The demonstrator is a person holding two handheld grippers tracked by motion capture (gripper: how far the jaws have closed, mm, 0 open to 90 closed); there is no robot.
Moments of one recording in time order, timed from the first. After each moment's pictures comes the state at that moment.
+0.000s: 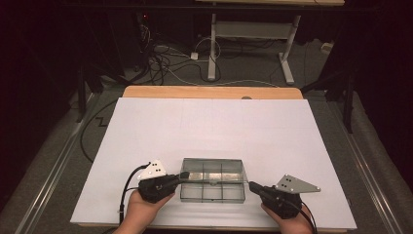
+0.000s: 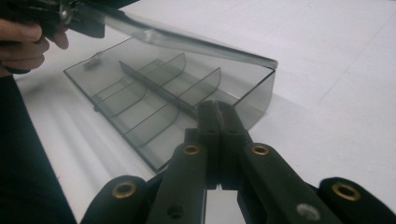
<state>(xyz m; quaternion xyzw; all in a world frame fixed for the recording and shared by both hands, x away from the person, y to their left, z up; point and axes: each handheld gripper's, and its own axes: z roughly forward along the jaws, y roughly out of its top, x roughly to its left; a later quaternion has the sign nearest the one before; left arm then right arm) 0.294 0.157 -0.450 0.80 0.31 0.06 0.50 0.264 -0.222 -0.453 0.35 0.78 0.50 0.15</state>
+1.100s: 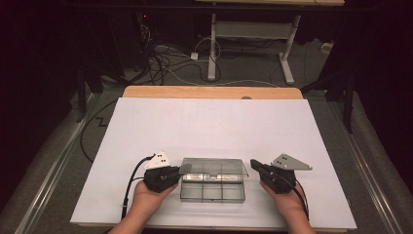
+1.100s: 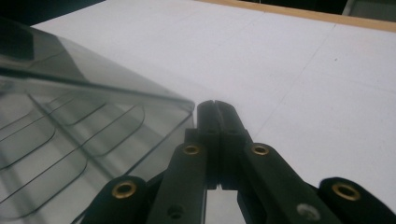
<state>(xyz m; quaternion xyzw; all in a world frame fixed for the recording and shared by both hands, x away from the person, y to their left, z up) 0.321 0.151 -0.455 0.80 0.33 0.07 0.49 0.323 -0.220 -0.456 0.38 0.76 0.48 0.21</state>
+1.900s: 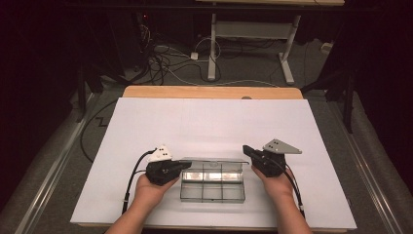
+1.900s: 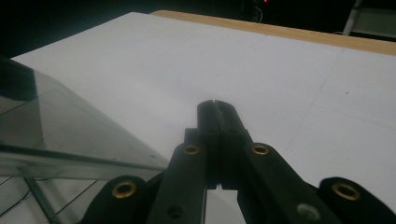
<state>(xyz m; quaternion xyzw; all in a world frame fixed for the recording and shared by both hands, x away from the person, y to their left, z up) 0.340 0.149 -0.457 0.80 0.33 0.07 0.49 0.361 -0.201 -0.451 0.38 0.75 0.50 0.21</state>
